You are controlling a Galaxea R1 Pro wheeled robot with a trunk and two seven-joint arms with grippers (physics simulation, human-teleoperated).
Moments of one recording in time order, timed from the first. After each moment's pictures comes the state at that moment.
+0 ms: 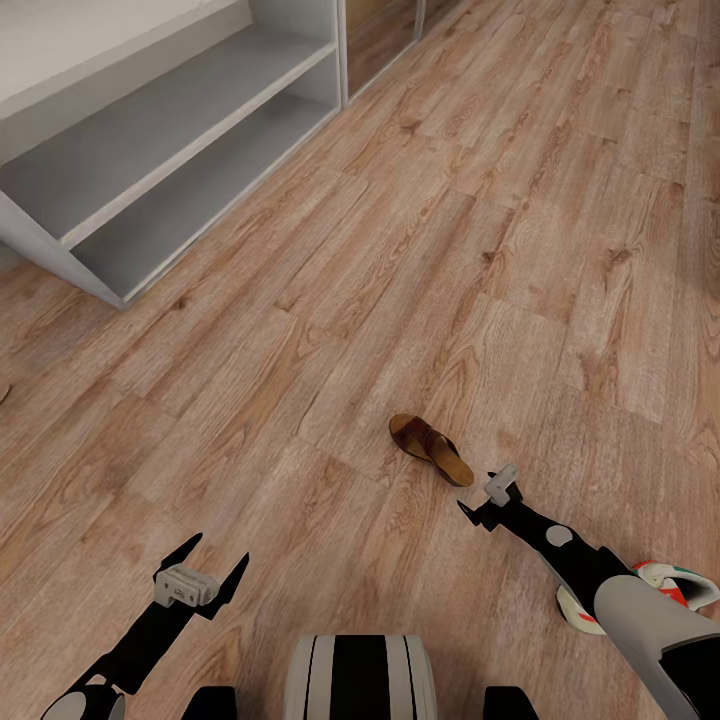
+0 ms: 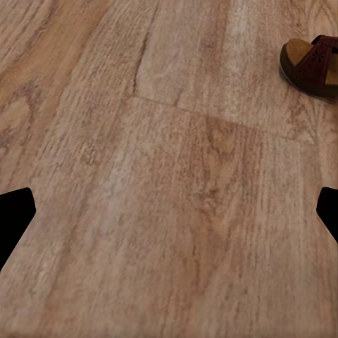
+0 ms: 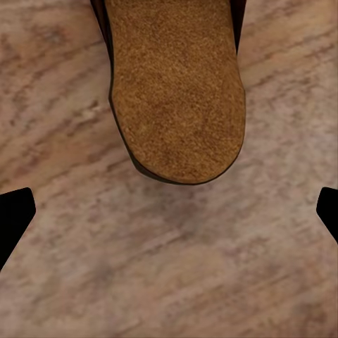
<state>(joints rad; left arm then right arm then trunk) -0.03 0.06 0.21 -1.39 0.02 -0.23 -0.55 -0.84 -0.22 0.32 -0.28 0.17 -0.40 0.29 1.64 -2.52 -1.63</state>
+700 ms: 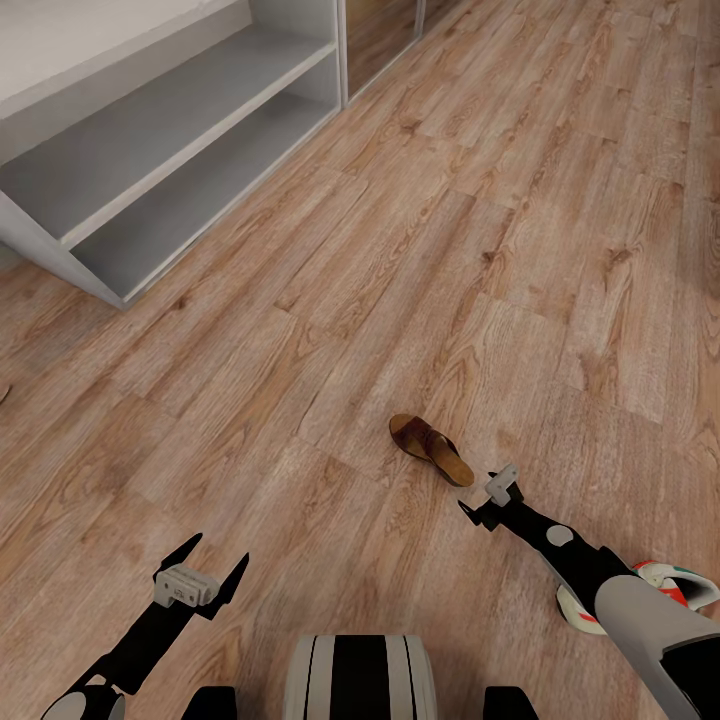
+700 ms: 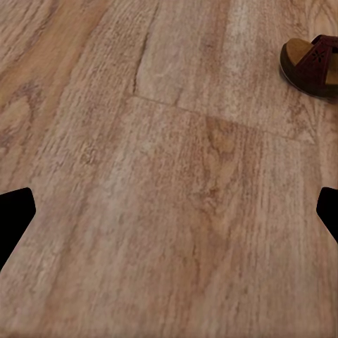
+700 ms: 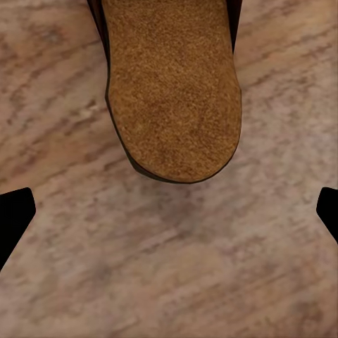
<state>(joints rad) -0.03 0.06 0.21 -1.39 0.02 -0.23 -0.55 -0.84 -0.23 0.32 -0.28 0.17 -0.40 0.29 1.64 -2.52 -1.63</state>
